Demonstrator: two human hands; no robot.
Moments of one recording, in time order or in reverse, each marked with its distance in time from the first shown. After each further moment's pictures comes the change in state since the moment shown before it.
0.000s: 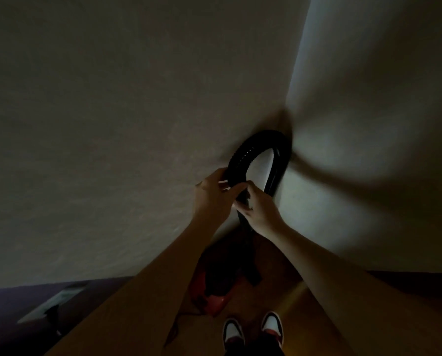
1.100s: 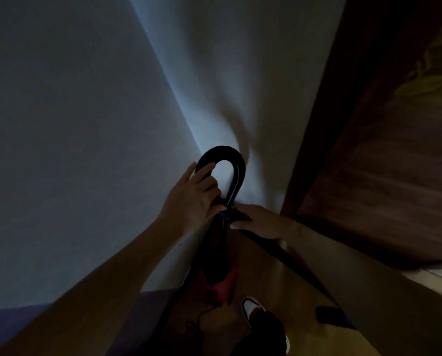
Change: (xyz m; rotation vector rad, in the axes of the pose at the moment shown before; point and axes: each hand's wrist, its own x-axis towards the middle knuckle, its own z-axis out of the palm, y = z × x) left_hand -0.124 0.033 -0.010 1.001 -0.365 1.343; right_hand -0.234 0.015 -0.018 0.213 -0.122 0.147
